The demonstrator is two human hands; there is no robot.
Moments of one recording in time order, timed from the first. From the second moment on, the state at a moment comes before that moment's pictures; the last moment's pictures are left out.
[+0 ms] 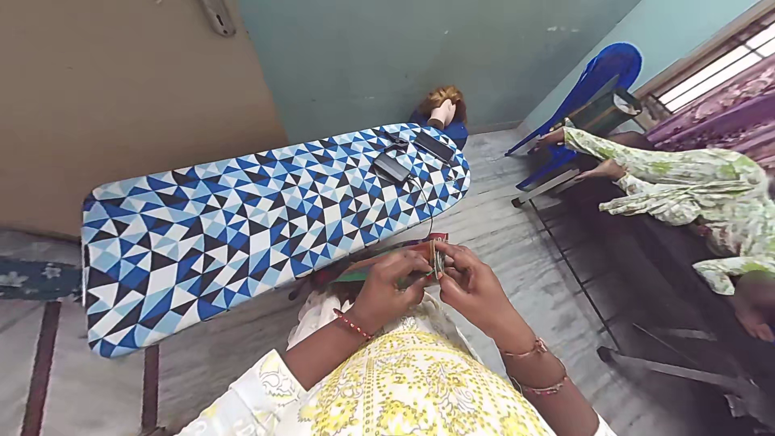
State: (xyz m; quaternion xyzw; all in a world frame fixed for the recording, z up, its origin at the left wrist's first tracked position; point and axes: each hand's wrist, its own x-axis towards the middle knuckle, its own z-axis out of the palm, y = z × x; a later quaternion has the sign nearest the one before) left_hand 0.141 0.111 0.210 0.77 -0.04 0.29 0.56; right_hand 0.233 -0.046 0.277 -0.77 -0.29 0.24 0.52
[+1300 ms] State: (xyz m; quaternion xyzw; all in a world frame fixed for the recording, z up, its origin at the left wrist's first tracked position) left_hand 0.141 0.106 0.224 0.82 0.05 0.27 0.50; right_hand 0.238 -0.017 0.267 -0.71 -0.23 0.22 0.63
